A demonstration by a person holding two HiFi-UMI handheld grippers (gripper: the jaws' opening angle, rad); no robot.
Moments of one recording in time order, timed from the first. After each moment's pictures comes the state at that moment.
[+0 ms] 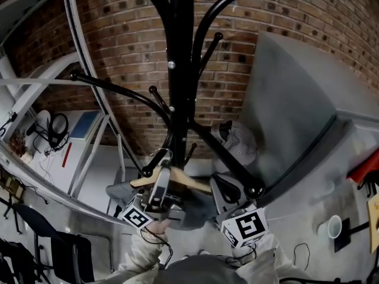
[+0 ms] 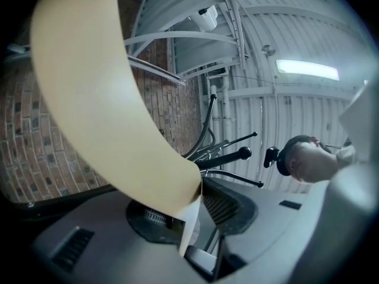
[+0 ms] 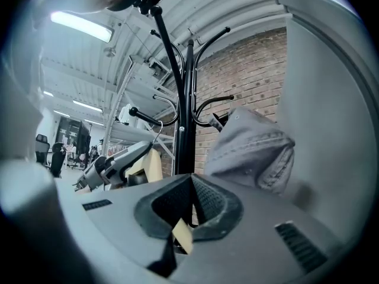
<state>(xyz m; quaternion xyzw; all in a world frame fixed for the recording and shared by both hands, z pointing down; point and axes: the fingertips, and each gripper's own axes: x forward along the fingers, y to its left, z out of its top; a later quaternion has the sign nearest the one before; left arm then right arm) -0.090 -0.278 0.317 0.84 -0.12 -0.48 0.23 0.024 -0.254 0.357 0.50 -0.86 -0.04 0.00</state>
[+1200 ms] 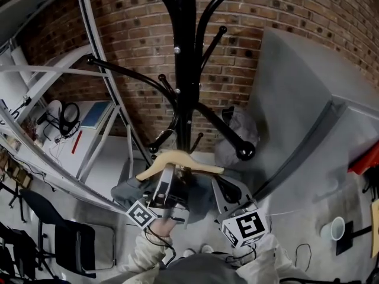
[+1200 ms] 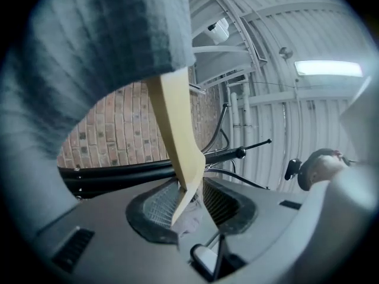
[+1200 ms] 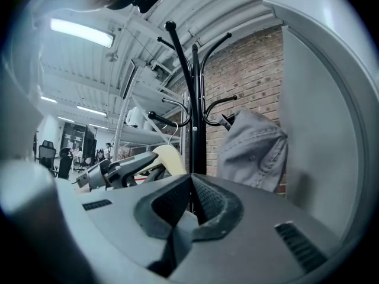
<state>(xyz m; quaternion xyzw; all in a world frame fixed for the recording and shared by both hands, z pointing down) -0.094 -0.246 0.354 0.77 -0.19 -0.50 0.35 0.017 -0.209 0.367 0.48 -0.88 -0.02 0.00</state>
